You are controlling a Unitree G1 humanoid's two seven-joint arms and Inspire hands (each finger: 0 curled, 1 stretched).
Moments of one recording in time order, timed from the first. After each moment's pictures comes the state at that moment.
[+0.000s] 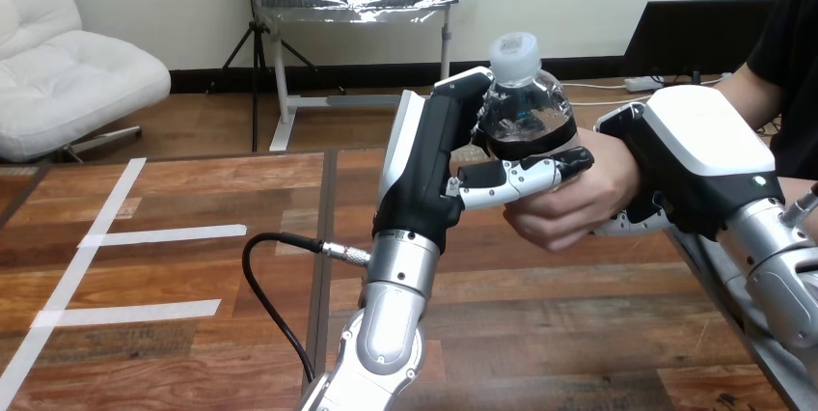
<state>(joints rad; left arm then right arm) -0.33 -0.08 -0.40 0.26 0.21 -0.22 0.28 -0.31 -0.69 0.19 0.24 -0.65 -0.25 -0.07</state>
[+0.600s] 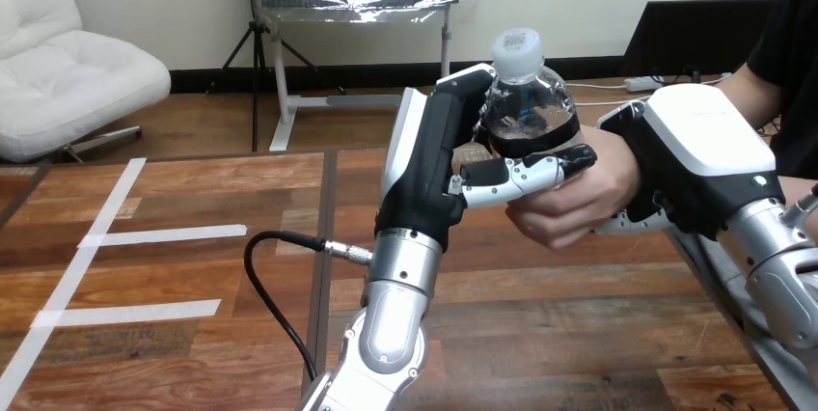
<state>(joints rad) -0.34 -0.08 -0.40 0.26 0.21 -0.22 0.29 -0.31 -0.69 0.19 0.24 -0.66 -0.25 -0.08</state>
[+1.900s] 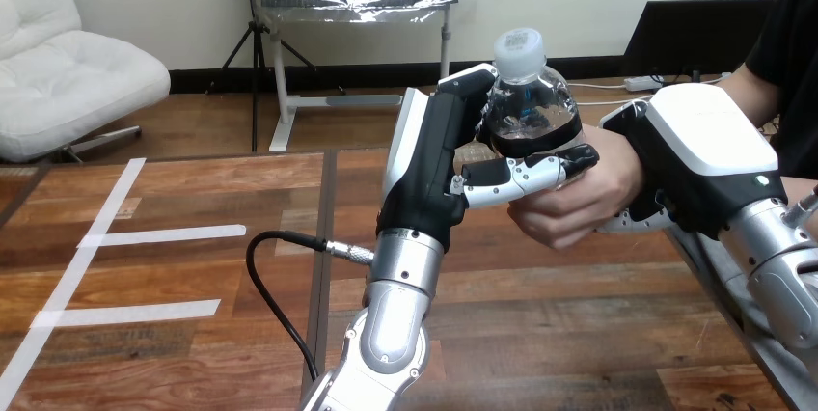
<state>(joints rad) -0.34 -0.08 -0.41 0.26 0.20 -0.22 0.29 -0.31 -0.69 0.18 0.25 -0.67 -0.25 -0.10</state>
